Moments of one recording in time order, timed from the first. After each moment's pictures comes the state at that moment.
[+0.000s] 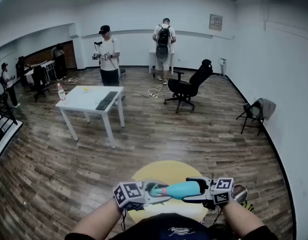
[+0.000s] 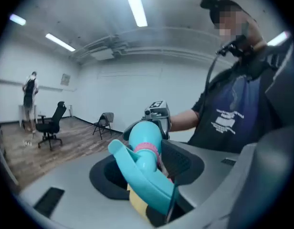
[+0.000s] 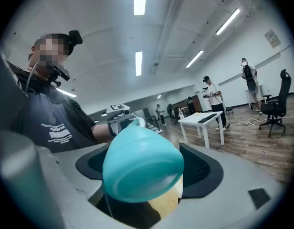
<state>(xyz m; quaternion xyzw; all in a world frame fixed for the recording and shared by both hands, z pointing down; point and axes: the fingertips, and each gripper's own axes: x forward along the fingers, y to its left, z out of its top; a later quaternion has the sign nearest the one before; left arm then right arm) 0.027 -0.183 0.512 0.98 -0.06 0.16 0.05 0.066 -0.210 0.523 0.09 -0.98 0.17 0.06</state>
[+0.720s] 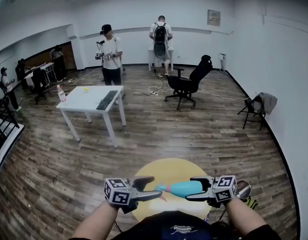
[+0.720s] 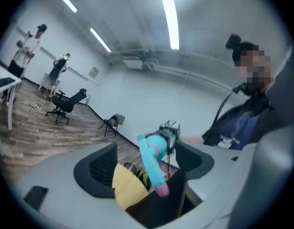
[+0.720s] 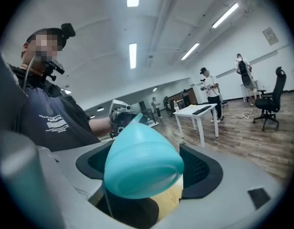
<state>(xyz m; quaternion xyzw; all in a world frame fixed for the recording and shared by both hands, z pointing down) -0.027 -0.215 0.517 0.96 -0.13 0.05 0.23 0.080 -0.217 0.552 0.11 -0.97 0.18 0.10</state>
